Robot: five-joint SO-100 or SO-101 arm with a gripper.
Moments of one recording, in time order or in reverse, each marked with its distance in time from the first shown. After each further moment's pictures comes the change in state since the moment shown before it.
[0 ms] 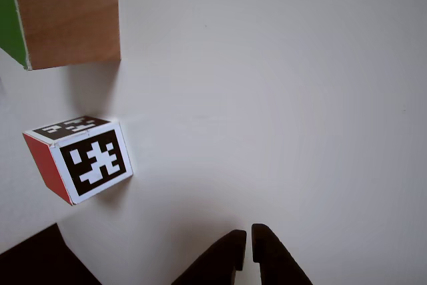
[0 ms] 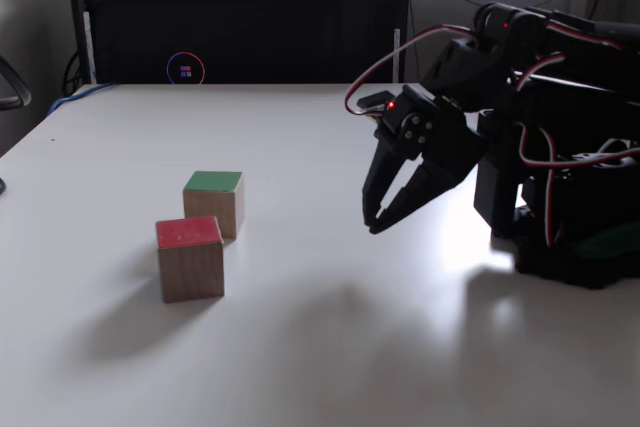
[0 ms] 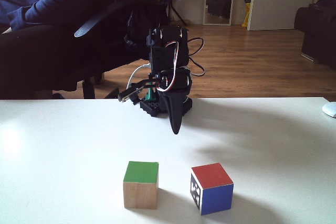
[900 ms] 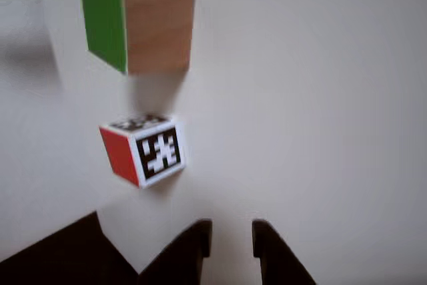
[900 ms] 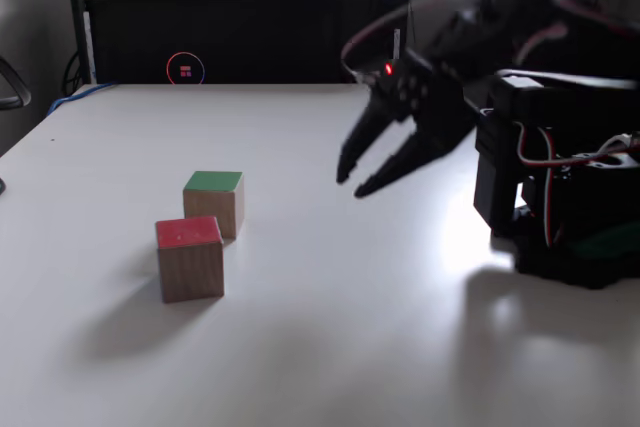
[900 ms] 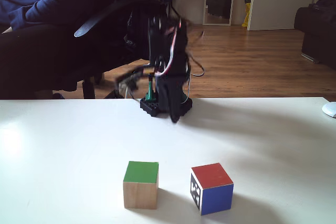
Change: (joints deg) arm 2.4 -12.3 -13.4 -2.1 -0.4
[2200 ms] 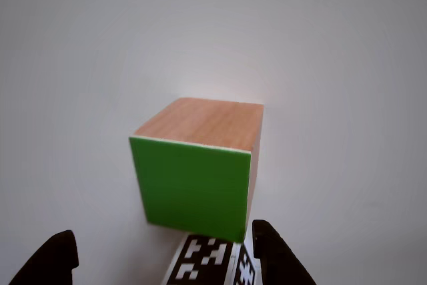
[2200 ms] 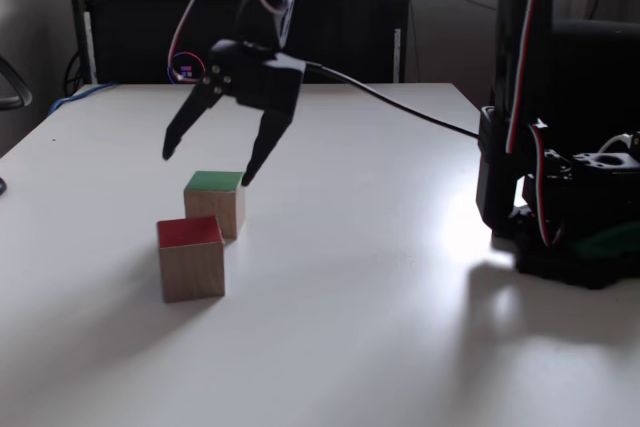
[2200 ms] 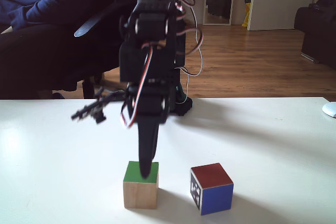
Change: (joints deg) arm 9.7 -92.9 -66.3 -2.5 2.0
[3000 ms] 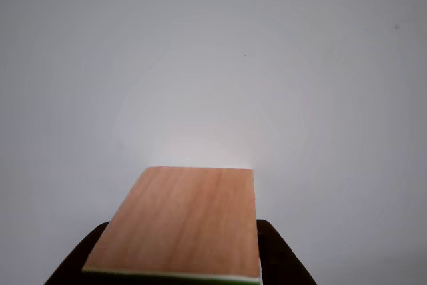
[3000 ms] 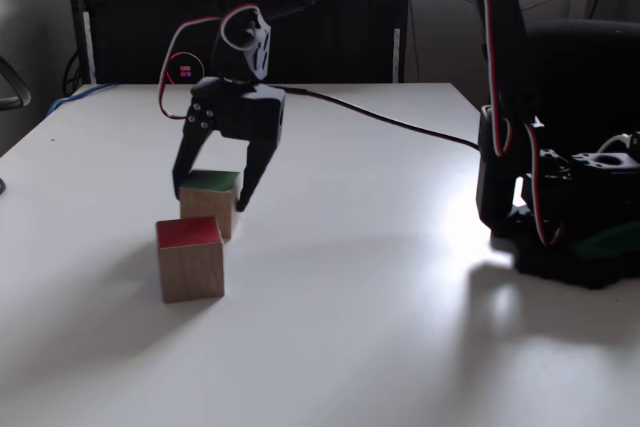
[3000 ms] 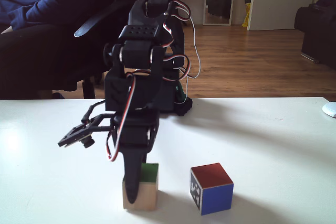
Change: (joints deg) arm 3.5 -13.4 -8.6 0.2 -1.6
